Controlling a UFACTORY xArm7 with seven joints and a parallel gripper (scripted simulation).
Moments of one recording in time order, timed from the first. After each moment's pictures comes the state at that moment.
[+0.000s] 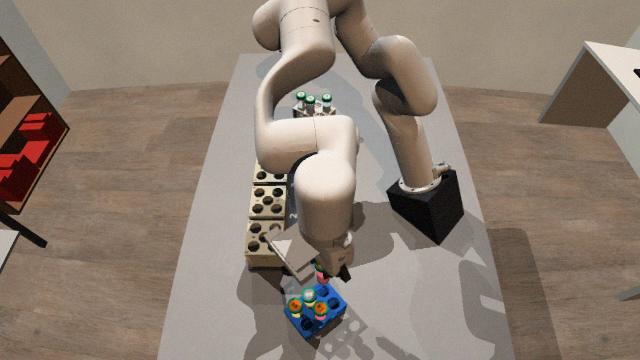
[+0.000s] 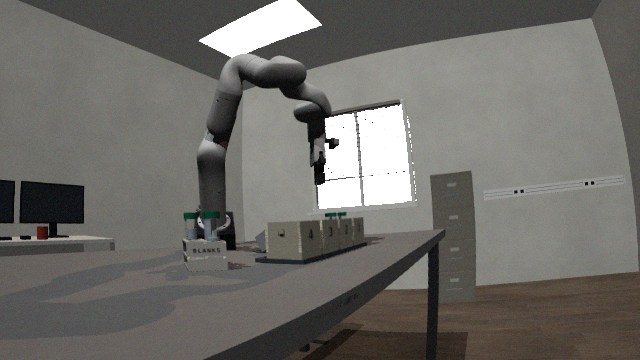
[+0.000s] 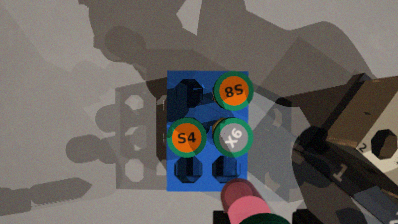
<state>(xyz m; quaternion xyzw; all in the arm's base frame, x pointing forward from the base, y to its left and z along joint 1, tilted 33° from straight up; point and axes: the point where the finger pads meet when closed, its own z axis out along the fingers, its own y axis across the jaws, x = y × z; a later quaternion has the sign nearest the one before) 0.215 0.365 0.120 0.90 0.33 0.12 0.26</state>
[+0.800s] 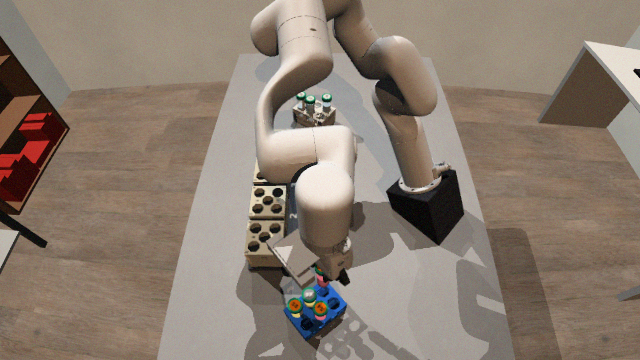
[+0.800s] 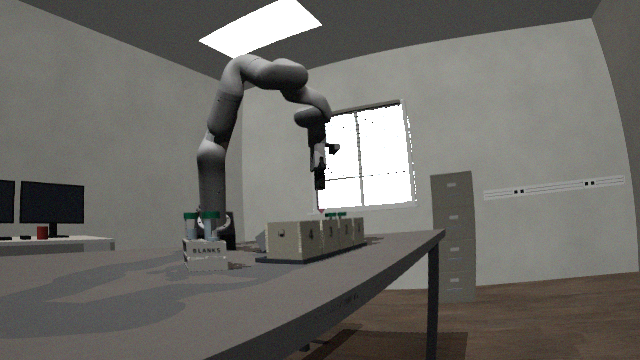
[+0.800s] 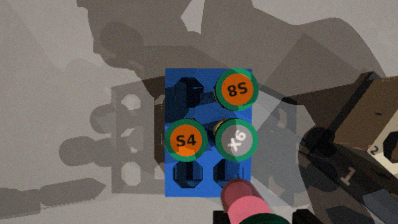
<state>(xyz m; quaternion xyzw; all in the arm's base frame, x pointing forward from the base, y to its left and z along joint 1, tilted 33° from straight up) 0.223 0.357 0.102 0.90 0.33 0.12 0.26</state>
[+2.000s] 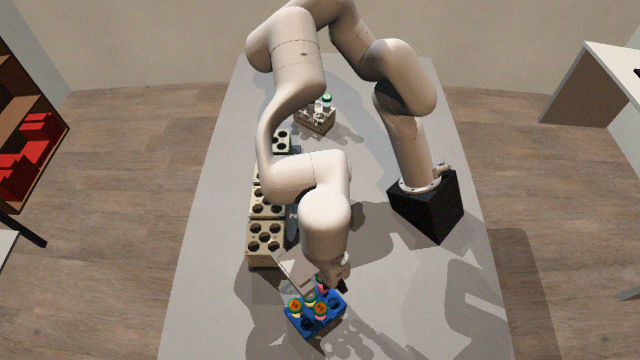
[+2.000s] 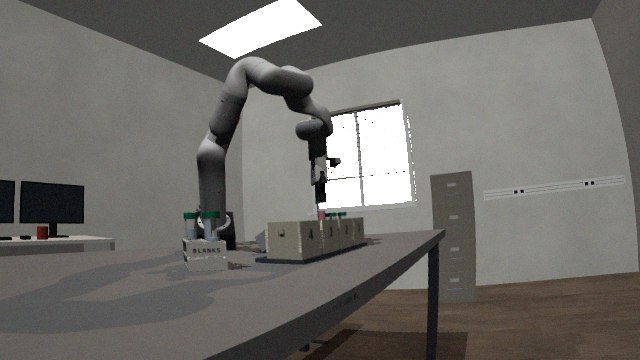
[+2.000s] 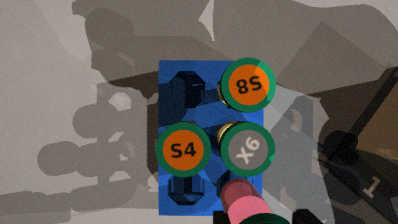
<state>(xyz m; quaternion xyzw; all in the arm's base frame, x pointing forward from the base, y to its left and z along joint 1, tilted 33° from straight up) 0.244 0.337 0.058 0.90 0.33 0.12 0.26</state>
